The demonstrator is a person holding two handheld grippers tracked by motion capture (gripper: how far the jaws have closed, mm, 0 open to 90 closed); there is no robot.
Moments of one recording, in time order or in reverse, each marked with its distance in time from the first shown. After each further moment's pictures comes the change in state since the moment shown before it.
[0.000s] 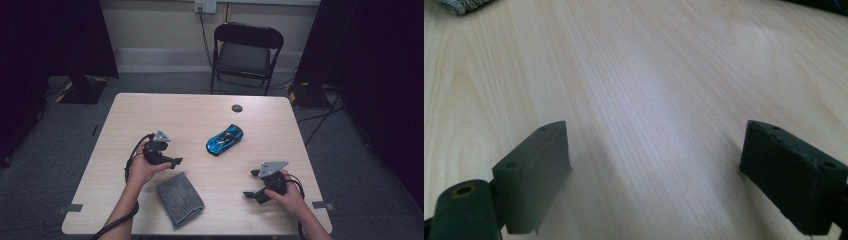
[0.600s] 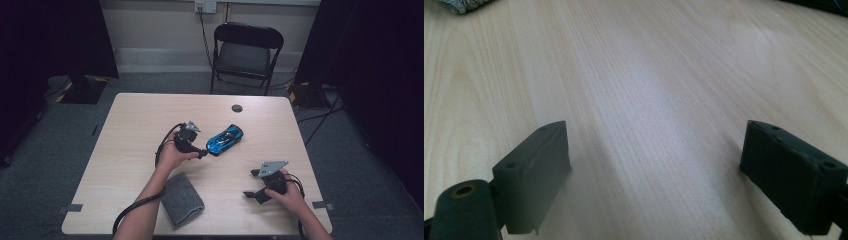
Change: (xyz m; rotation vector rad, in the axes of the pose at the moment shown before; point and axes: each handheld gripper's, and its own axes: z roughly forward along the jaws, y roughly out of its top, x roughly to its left) left arm -0.025 0.061 0.059 0.017 -0.090 0.068; right arm -0.001 0.000 0.000 0.000 0.005 -0.004
